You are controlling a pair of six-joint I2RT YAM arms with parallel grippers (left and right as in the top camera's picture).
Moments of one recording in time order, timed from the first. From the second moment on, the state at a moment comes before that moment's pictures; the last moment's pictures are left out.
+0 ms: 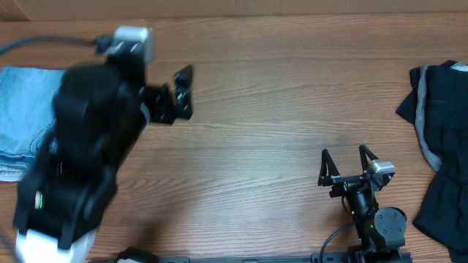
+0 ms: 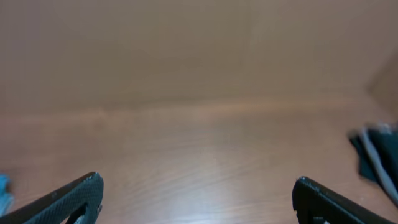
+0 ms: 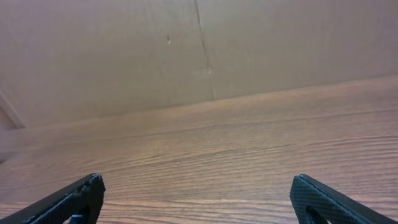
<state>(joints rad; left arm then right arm) -0.34 1.14 1.62 -0.89 -0.07 -0.21 0.14 0.01 0.02 -0.04 -0.04 0.23</state>
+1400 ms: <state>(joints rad) 0.02 0.02 0.03 -0.11 -0.03 -0.02 0.14 0.01 0.02 -0.04 -0.04 0.23</state>
